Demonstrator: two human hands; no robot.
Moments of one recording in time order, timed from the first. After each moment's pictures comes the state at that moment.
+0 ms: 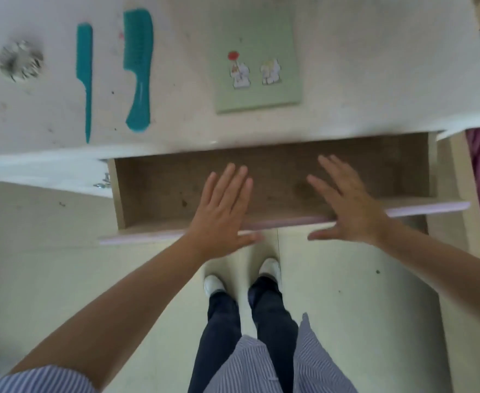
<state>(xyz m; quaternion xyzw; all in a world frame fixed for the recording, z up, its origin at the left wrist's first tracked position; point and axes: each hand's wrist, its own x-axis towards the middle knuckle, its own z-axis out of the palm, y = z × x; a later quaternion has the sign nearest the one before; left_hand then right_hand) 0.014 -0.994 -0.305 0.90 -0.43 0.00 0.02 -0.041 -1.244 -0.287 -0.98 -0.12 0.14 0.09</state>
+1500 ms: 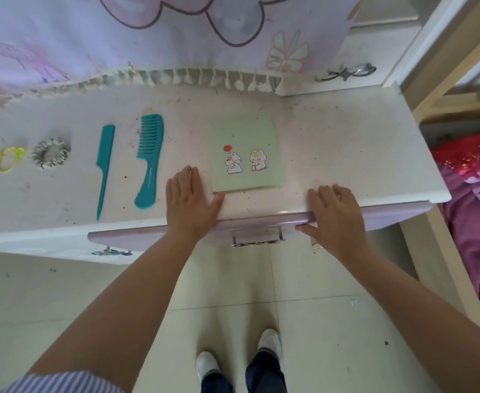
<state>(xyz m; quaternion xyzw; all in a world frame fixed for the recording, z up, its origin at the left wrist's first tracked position) 0.135 -1.027 -0.269 0.99 -0.13 -0.04 0.08 0.030 -1.246 -0.246 -1.00 0.07 0.05 -0.03</state>
